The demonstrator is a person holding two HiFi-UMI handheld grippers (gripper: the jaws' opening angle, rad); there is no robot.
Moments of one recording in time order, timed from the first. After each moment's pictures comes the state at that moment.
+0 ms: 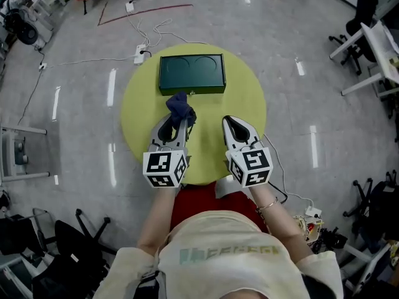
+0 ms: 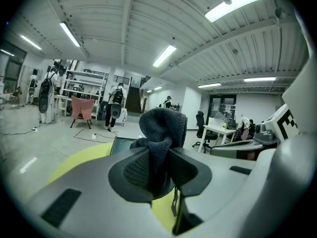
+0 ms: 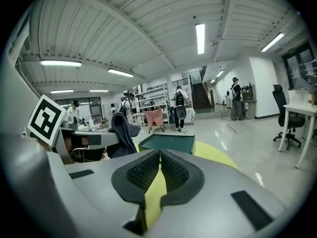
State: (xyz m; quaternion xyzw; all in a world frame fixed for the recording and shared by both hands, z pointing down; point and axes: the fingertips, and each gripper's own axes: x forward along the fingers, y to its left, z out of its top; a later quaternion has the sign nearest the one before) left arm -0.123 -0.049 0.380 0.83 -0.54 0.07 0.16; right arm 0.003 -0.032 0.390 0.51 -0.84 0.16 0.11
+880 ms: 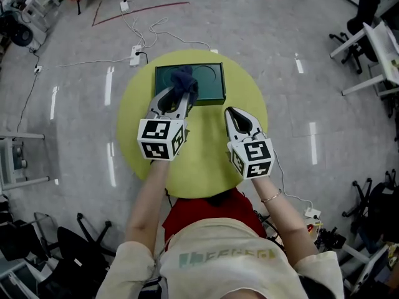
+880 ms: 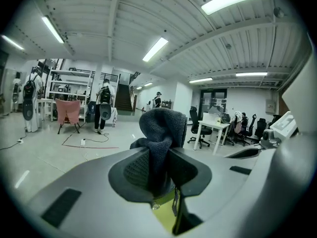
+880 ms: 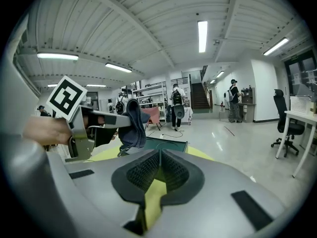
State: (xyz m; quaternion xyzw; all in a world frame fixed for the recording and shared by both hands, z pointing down) left arm -0.093 -0.181 0.369 0.86 -0.49 0.10 0.14; right arm 0.024 -0.119 0.402 0.52 -0.83 0.14 0.14
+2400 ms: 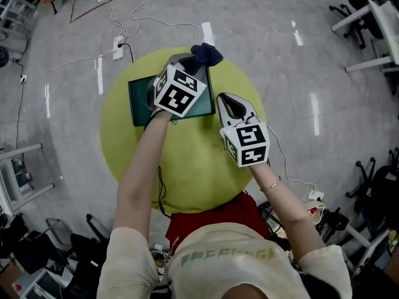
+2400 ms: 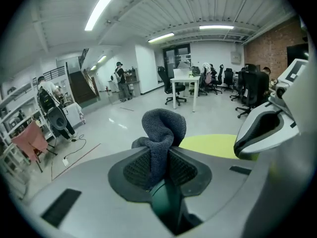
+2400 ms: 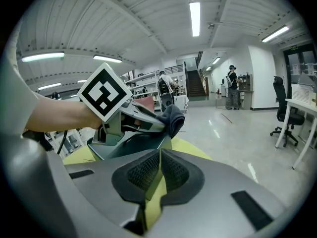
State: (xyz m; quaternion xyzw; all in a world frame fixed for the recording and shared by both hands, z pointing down) left arm 0.038 -0.342 0.478 0.88 -0.30 0.35 0.05; right arm 0.066 -0.235 0.469 0.52 -0.81 0.20 0.18
